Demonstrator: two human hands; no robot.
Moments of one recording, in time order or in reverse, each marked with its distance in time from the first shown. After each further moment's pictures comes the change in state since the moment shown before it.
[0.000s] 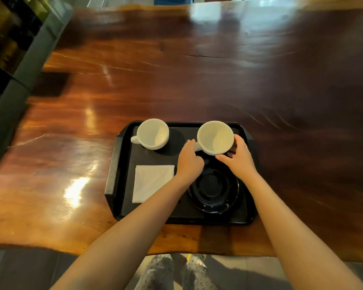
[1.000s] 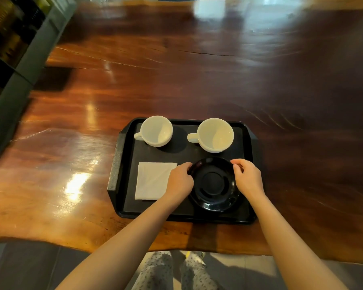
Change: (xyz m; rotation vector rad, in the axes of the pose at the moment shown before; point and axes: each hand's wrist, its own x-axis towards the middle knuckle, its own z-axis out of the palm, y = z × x) left_hand -0.011 -0.060 -0.007 0.178 -0.028 -0.044; right_hand -0.046 0.010 0.002 -0.255 0.103 0.108
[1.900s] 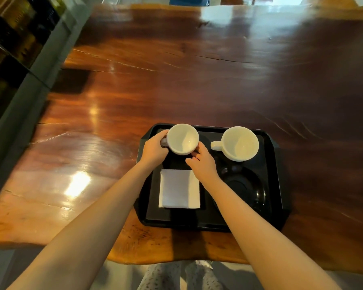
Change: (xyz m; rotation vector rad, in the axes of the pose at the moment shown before) left_hand 0.068 -0.037 -0.134 -0.044 0.203 0.198; right_hand 0.007 -0.127 0.121 0.409 -0.310 0.052
